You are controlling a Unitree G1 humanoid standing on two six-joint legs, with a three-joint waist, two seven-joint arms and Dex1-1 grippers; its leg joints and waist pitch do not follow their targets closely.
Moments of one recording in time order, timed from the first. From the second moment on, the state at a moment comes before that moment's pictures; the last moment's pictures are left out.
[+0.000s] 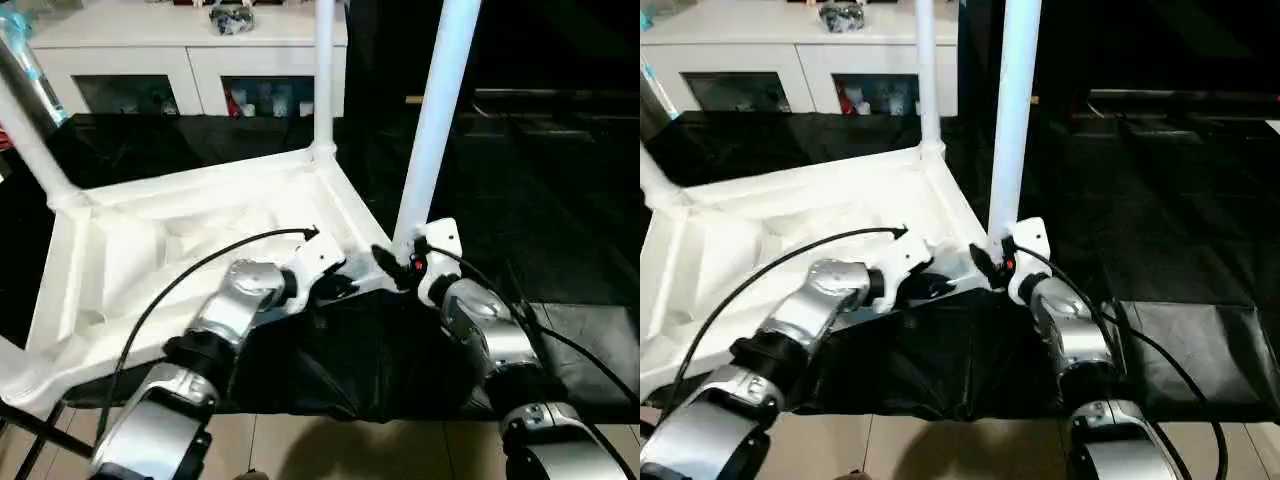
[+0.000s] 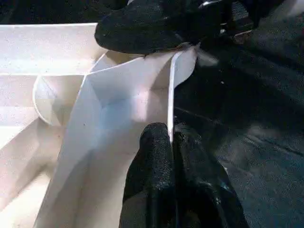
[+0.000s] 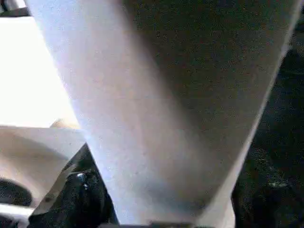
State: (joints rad) left arm -0.66 0.11 -0.24 0.75 0.12 0.12 -0.85; right arm -0.54 -0.12 -0.01 0.78 0.10 0.00 0.43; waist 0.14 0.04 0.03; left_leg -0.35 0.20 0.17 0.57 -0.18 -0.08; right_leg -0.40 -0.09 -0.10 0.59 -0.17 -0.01
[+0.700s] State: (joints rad) left arm -0.63 0.19 -0.25 0.72 0.08 0.04 -1.06; right arm -0.42 -0.28 0.05 0.64 0.14 -0.05 0.90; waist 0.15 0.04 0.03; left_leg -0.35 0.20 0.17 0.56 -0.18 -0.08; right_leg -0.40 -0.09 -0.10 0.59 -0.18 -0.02
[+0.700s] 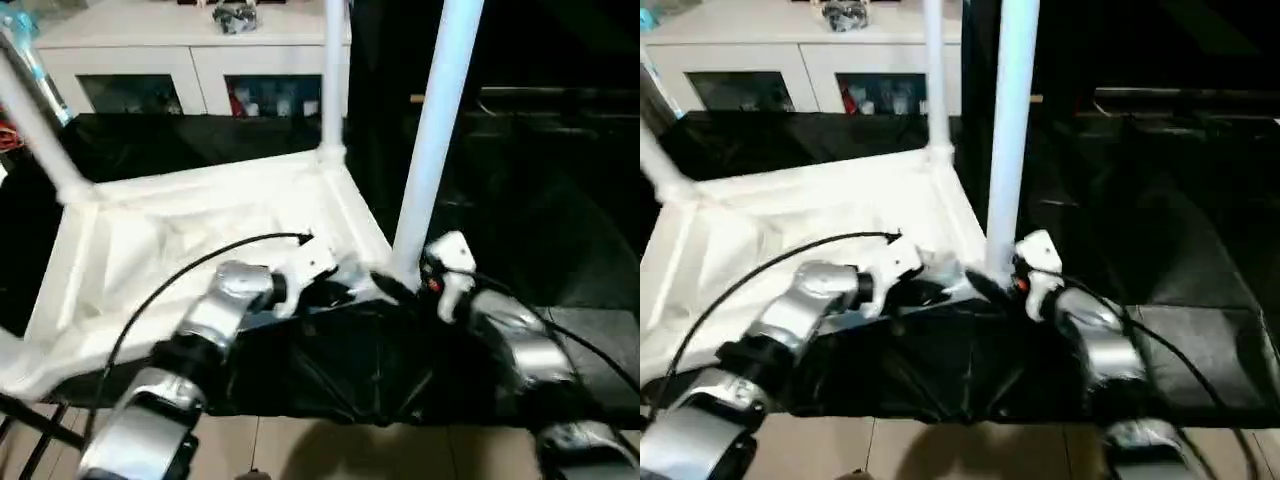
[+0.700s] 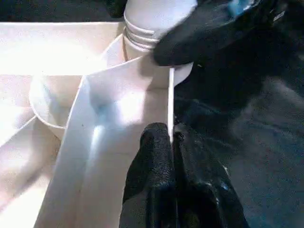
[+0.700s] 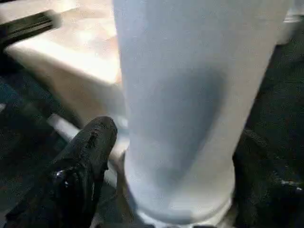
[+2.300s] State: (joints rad) left arm -0.65 0.21 -0.27 0.76 0.08 0.00 -1.15; right arm -0.36 -0.28 0.04 0.53 0.18 0.04 0.96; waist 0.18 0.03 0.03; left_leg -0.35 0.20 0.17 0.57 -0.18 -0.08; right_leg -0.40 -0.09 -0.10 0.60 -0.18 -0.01
